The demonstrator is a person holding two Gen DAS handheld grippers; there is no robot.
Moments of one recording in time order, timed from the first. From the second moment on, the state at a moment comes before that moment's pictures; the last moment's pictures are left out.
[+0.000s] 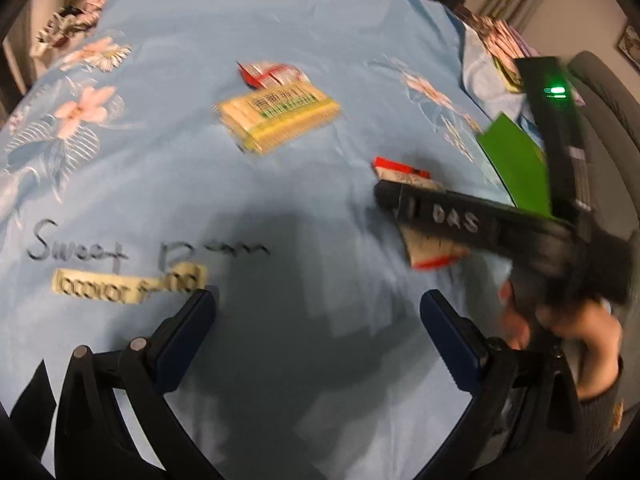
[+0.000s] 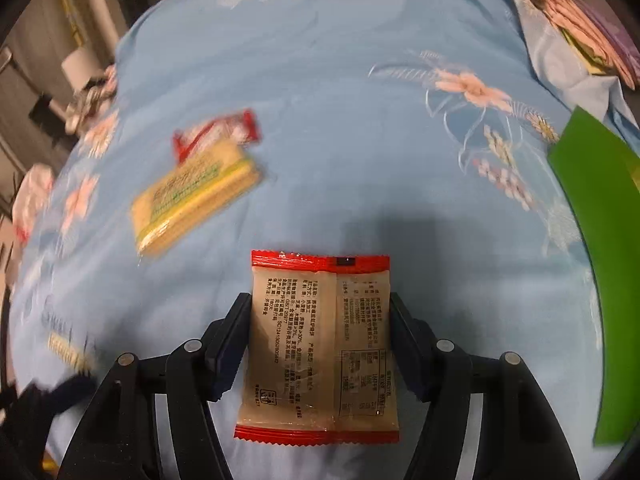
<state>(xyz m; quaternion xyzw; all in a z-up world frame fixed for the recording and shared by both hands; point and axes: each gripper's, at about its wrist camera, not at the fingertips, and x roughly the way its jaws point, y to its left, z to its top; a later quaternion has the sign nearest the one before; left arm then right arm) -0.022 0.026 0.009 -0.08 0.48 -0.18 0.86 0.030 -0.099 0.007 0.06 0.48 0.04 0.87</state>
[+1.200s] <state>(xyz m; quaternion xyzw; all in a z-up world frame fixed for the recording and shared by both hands) -0.024 -0.016 0.008 -0.19 0.47 -0.38 0.78 0.008 -0.179 -0.025 0.29 0.47 0.30 0.78</state>
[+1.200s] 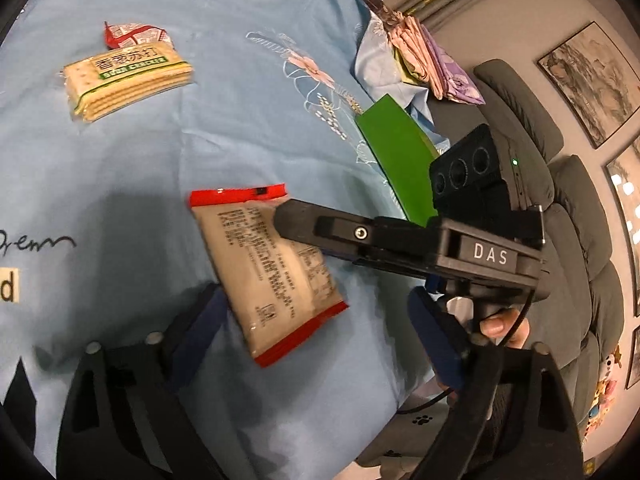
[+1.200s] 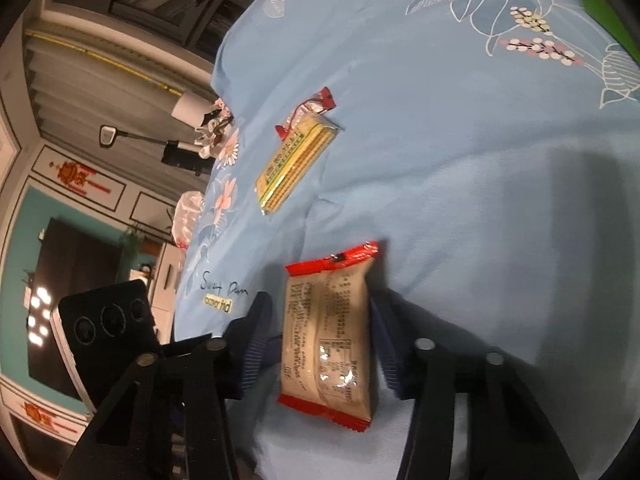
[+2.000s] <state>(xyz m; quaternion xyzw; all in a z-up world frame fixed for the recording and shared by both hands) -0.028 -0.033 0.010 -0.20 0.45 -0.42 0.76 0.008 -0.187 -0.007 0.28 0.48 0.24 0.80</state>
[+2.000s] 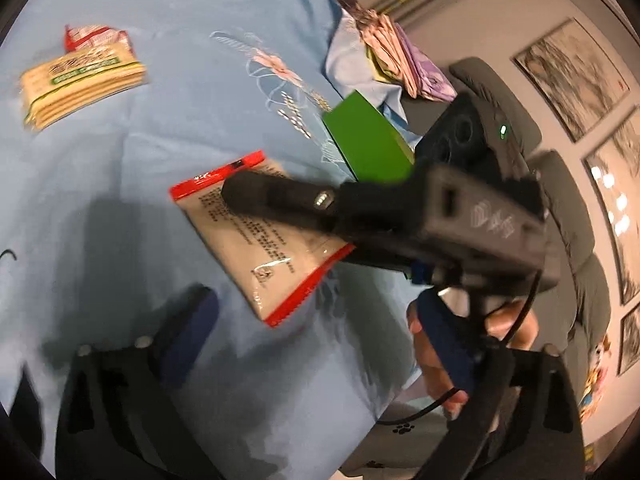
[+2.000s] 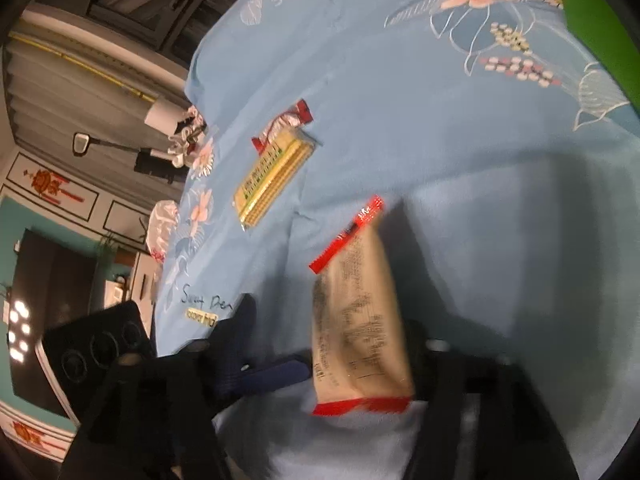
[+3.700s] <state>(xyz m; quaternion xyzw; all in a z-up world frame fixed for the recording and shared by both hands) 0.010 -0.023 -0.003 -0.26 0.49 -0.39 0.73 0.018 -0.222 -0.029 0.32 0.47 0.25 0.78</state>
